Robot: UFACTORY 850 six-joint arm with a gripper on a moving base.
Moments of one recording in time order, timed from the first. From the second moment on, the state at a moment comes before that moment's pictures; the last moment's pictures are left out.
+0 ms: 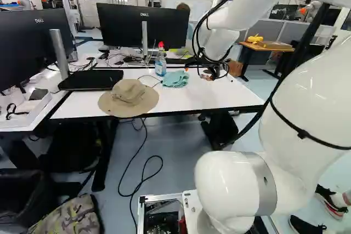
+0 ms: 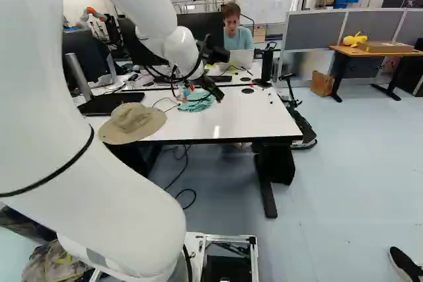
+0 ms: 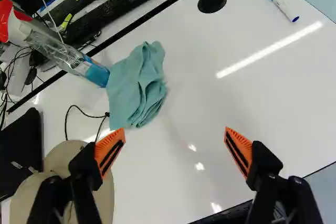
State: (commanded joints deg) arm -7.0 4.3 -44.1 21.2 -8.6 0.0
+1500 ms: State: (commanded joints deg) arm -3.9 9.5 -26.6 11.7 17.6 0.0
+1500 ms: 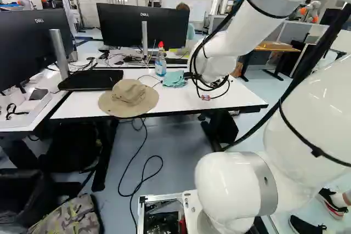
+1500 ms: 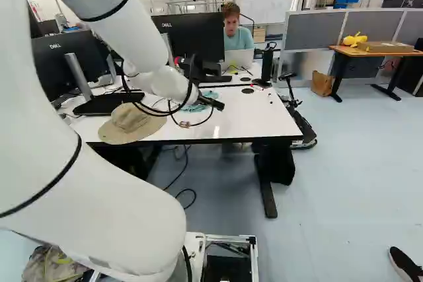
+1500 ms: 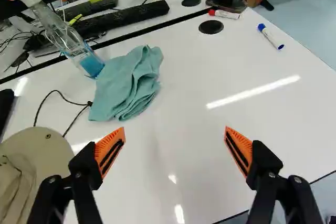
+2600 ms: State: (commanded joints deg) arm -0.8 14.7 -9.4 2.4 43.4 0.0
